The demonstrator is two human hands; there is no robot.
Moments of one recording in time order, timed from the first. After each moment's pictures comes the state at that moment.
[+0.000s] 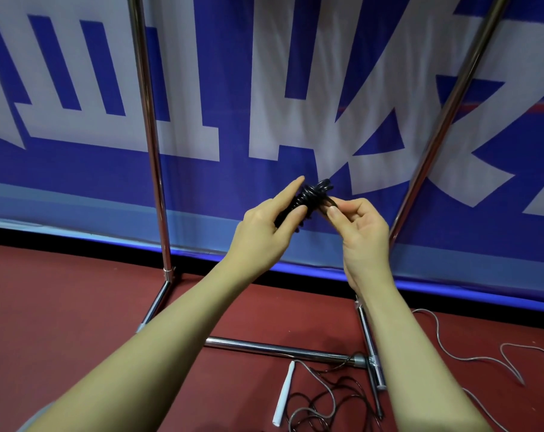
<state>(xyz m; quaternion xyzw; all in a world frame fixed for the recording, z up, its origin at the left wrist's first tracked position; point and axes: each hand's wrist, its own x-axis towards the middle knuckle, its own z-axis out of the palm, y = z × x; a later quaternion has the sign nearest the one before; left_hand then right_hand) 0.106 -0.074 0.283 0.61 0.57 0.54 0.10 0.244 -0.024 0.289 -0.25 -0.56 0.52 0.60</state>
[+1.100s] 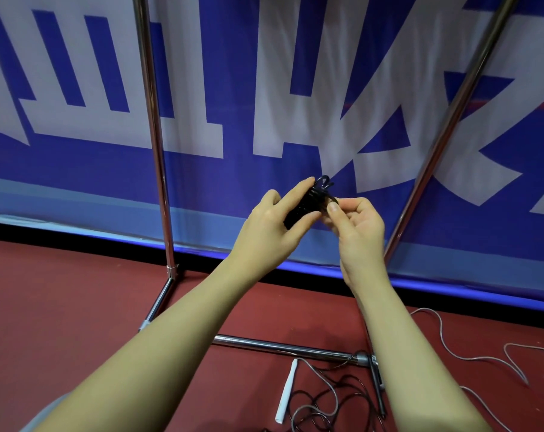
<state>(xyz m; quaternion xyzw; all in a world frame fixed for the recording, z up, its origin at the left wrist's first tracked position) 0.104 -0.072 0.280 0.63 0.59 0.50 0.00 0.233 -0.029 0.289 -0.28 -0.55 0.51 0.60</state>
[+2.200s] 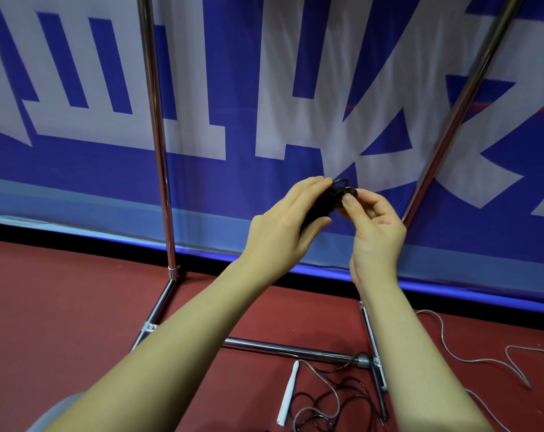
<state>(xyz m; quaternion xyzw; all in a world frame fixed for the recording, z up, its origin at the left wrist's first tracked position) 0.114 -0.079 0.288 0.68 0.54 0.49 -0.07 0.235 -0.028 0.297 -0.26 -0.48 0.48 0.68</state>
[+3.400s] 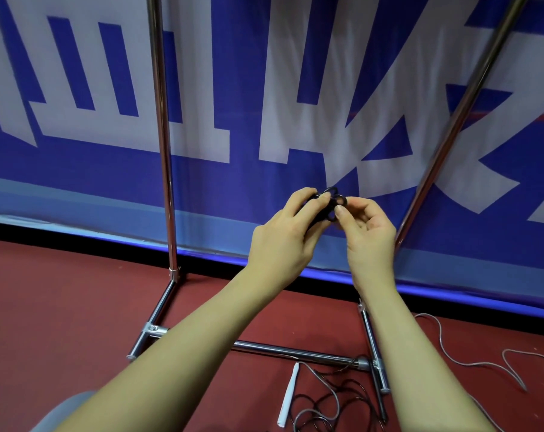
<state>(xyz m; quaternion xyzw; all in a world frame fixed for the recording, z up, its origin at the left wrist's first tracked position) 0.118 -0.080 0.278 0.64 0.58 0.49 -0.13 0.234 -0.036 0.295 -0.28 -0.60 0.43 0.62</state>
